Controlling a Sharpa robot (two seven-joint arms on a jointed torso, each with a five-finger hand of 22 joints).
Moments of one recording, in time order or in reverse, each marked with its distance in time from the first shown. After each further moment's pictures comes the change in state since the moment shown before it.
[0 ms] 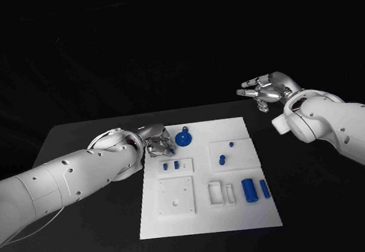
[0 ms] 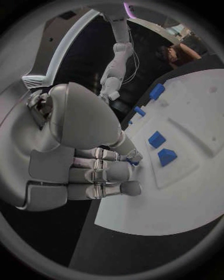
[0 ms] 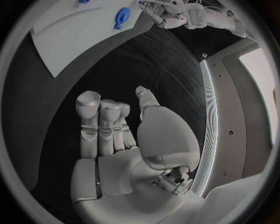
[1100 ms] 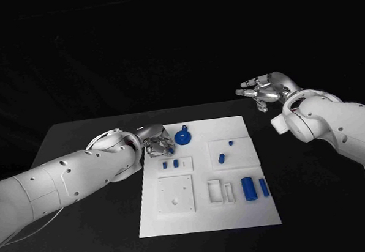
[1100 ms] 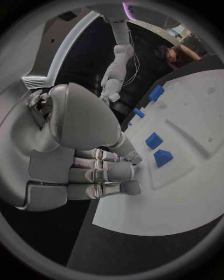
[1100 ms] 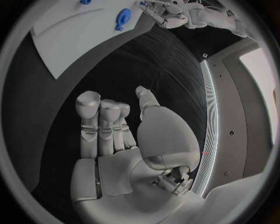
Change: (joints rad) left arm -0.005 -0.009 -0.007 0.007 0.011 -0.016 0.028; left_hand 0.006 -0.005 0.006 -0.014 -0.016 -0.057 0.021 0.012 0.000 -0.043 0.011 0.000 0.000 -0.013 0.001 -0.019 -0.008 0.010 -0.007 0.000 0.004 0.000; right arm -0.006 0.004 0.000 -0.008 0.000 0.002 0.000; right_hand 0.000 0.000 0.000 0.000 -0.001 0.000 0.000 0.000 0.000 0.000 0.000 0.000 0.000 0.000 0.000 0.000 0.000 0.000 0.000 0.000 0.000 0.000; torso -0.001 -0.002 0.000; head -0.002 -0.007
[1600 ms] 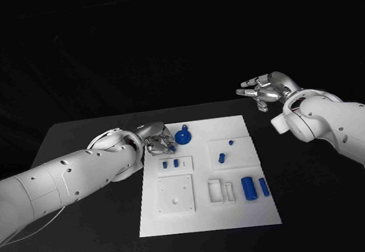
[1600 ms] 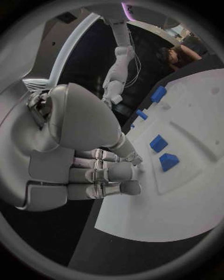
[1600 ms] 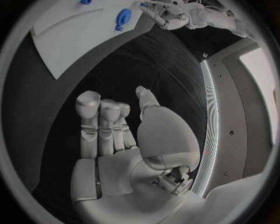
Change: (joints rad) left arm 0.000 0.001 0.000 0.004 0.008 -0.031 0.020; left_hand 0.009 -0.009 0.003 0.003 -0.001 0.007 -0.007 0.000 0.000 0.000 0.000 0.000 0.000 0.000 0.000 -0.007 -0.001 0.000 -0.003 0.003 0.000 0.000; right arm 0.000 0.001 0.000 -0.001 0.000 0.001 0.000; right_hand 0.000 0.000 0.000 0.000 0.000 0.000 0.000 0.000 0.000 0.000 0.000 0.000 0.000 0.000 0.000 0.000 0.000 0.000 0.000 0.000 0.000 0.000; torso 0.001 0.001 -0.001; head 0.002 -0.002
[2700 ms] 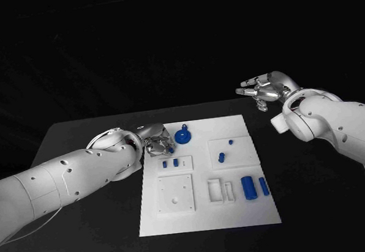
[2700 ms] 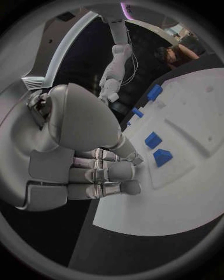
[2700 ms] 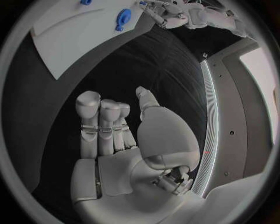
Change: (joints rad) left arm 0.000 0.001 0.000 -0.002 -0.028 0.035 -0.031; left_hand 0.013 0.013 -0.027 0.002 -0.004 0.022 -0.003 -0.002 0.000 0.018 -0.011 0.004 -0.001 0.000 0.000 -0.008 0.003 -0.002 -0.005 -0.005 0.000 0.000; right arm 0.000 0.000 0.000 0.000 0.000 0.001 0.000; right_hand -0.007 0.007 0.000 0.000 0.000 0.000 0.000 0.000 0.000 0.000 0.000 0.000 0.000 0.000 0.000 0.000 0.000 0.000 0.000 0.000 0.000 0.000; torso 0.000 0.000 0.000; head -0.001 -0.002
